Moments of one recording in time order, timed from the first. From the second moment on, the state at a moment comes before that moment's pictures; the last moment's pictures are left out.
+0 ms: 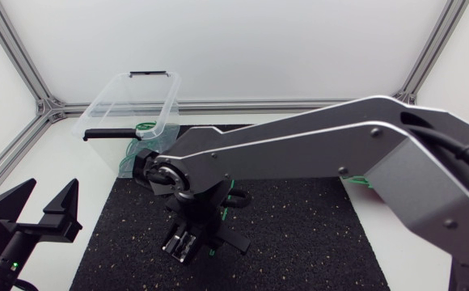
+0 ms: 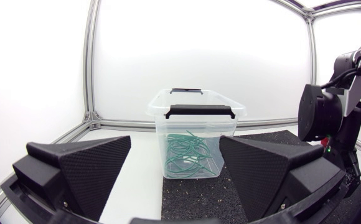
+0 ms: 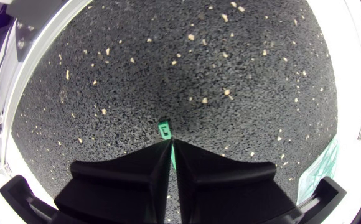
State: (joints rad) left arm 0.00 0.05 0.02 0.00 0.04 -0.03; right arm 1.03 2.14 1.56 -1.02 0.04 -1.53
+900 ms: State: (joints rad) left arm 0.00 0.05 0.02 0.00 0.04 -0.03; right arm 0.98 2.14 1.49 -0.90 0.06 -1.58
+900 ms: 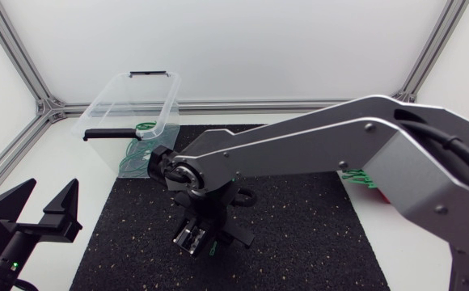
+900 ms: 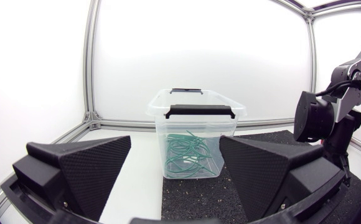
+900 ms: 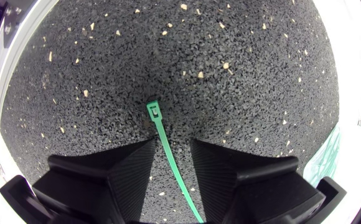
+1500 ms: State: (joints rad) left arm 0.00 0.05 0.02 0.00 0.04 -0.03; right arm 0.98 2.12 1.46 -0.91 0.07 -1.60
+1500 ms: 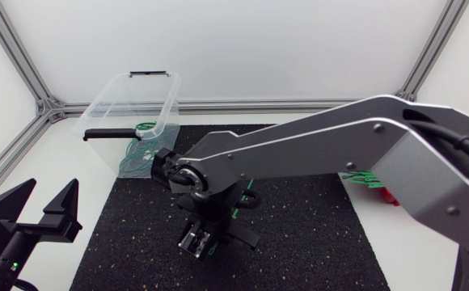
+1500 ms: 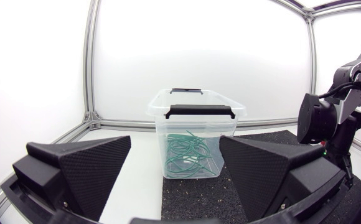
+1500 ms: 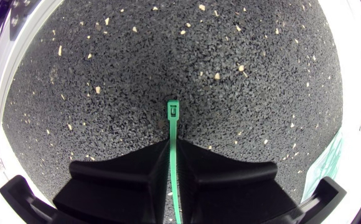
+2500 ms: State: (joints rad) left arm -0.02 0.05 0.02 0.00 0.04 -0.03; right arm 0.95 2.03 1.58 -1.00 -0.13 -1.22
